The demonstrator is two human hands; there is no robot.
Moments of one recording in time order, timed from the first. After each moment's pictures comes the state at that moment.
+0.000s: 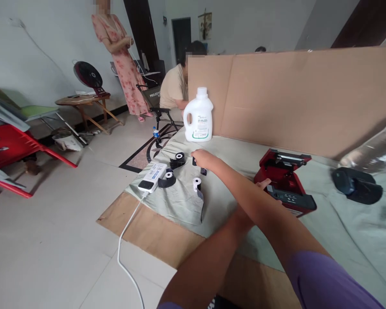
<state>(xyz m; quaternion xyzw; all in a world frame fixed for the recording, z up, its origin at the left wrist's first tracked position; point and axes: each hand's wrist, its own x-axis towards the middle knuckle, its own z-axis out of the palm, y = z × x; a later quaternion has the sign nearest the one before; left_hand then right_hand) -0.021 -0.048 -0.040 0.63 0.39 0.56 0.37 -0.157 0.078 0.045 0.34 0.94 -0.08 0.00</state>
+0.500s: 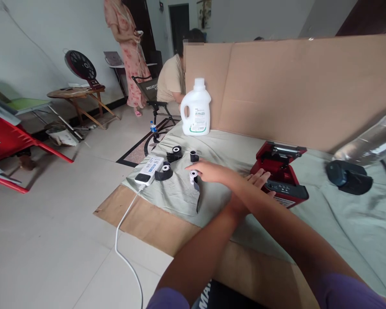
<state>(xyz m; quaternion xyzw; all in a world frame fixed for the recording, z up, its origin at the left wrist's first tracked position) -0.027 -0.046 -0.031 0.76 0.42 0.47 0.15 -0.094 0.012 0.048 0.18 0.96 -0.20 -0.04</state>
